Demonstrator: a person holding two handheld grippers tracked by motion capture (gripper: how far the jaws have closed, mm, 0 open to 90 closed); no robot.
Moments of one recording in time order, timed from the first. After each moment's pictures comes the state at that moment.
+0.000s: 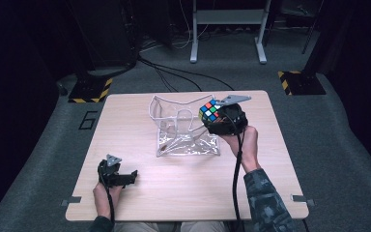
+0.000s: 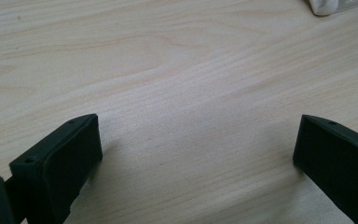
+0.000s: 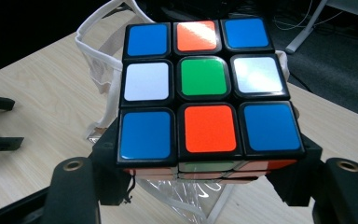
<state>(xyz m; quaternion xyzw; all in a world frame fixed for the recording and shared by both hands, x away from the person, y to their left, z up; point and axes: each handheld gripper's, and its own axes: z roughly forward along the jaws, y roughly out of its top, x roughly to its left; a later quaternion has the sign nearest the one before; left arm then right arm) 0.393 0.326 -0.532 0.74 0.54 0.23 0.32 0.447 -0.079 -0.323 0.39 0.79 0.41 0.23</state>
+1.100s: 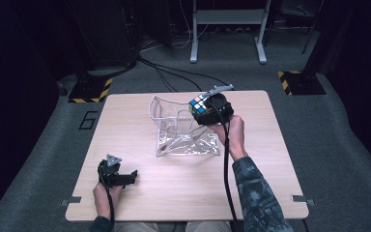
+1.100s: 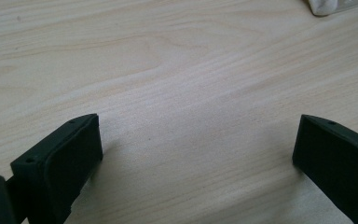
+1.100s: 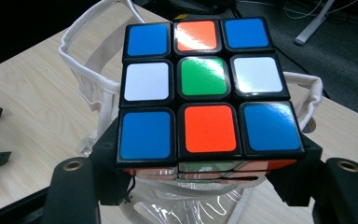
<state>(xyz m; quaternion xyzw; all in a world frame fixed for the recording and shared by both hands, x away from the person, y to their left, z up) 0.393 0.326 -0.532 0.74 0.54 0.23 0.32 0.489 -0.048 -0.328 0.39 0.81 0.38 0.21</state>
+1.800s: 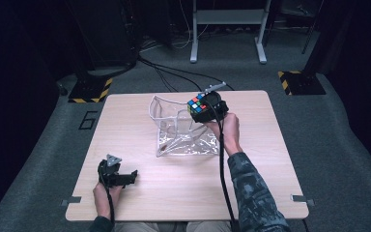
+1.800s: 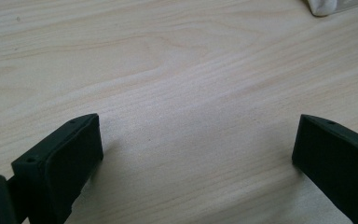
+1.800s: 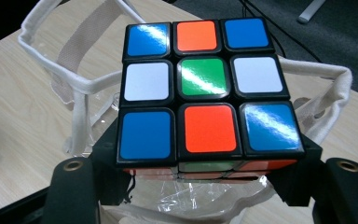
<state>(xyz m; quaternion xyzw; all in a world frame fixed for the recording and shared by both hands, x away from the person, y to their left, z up) 0.393 0.327 -0.531 0.75 0.54 0.22 0.32 0.516 -0.038 -0.344 0.41 0.82 0.35 0.19</state>
